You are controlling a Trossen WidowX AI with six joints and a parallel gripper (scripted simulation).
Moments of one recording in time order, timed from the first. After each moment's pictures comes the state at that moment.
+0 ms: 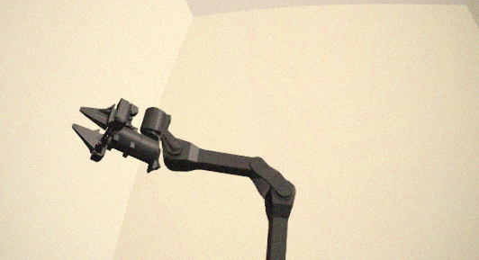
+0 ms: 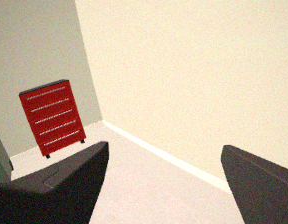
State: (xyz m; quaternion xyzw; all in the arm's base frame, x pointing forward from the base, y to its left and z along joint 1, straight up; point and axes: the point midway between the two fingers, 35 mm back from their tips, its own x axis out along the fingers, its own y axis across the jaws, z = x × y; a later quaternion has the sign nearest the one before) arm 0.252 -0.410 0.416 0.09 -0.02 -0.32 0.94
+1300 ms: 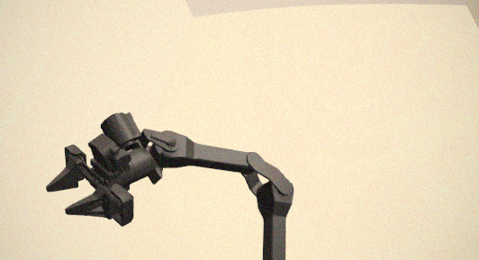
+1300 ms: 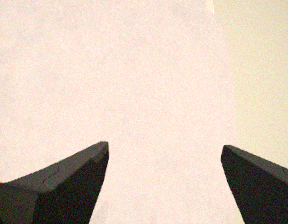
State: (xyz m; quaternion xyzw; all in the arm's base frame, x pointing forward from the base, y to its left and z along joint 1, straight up) arm 0.324 -0.310 0.224 -0.23 0.43 -0.08 0.87
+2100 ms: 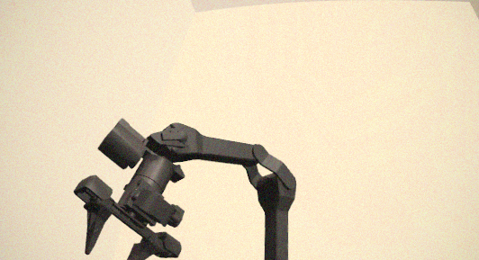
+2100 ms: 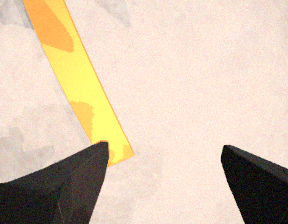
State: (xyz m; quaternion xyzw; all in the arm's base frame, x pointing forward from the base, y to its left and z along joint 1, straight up) arm 0.303 -0.211 0.142 -0.43 0.54 0.28 0.66
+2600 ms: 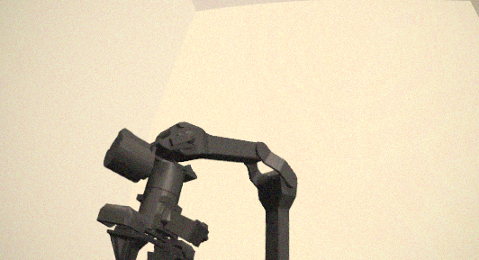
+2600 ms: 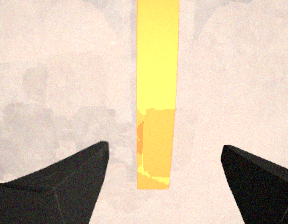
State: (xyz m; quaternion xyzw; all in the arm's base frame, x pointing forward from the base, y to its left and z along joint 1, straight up) arm 0.279 -0.170 0.121 -0.49 0.52 0.46 0.53
